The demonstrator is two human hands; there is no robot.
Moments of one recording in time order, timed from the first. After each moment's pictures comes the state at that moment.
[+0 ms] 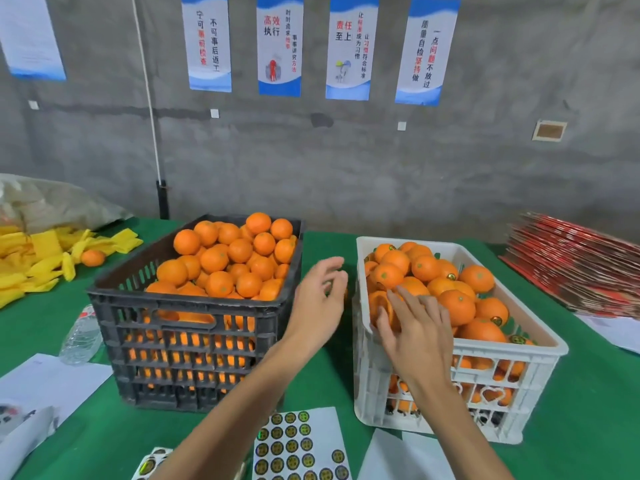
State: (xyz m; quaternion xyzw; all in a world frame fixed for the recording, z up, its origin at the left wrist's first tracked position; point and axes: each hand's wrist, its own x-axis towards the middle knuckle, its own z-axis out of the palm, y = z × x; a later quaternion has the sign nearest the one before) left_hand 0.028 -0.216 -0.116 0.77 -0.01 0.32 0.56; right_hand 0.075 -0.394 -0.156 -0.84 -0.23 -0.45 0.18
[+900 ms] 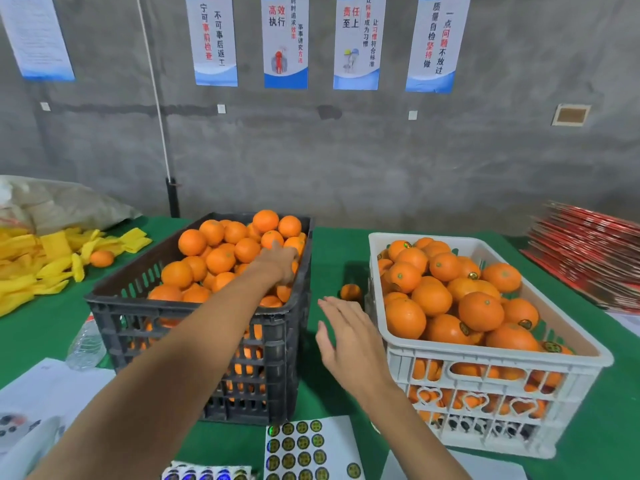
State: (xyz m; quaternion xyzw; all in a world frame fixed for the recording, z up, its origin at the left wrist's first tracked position) left_hand 0.105 -0.089 -0.071 0.98 0.18 0.00 0.04; right_hand 0.063 -0.292 -0.175 -0.84 -0.38 -0.26 0.28
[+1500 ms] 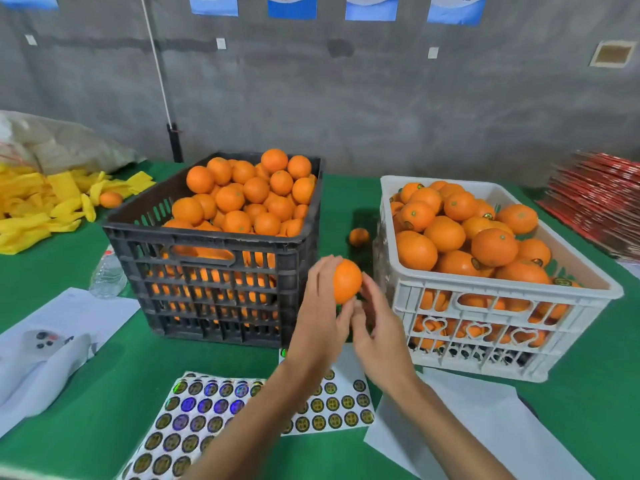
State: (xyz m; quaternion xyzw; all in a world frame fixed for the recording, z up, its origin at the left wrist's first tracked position) left_hand -0.025 -0.216 -0.225 0.85 0.02 0.36 0.38; right_hand 0.015 -0.335 -0.240 -0.79 -0.30 -0.06 0.54
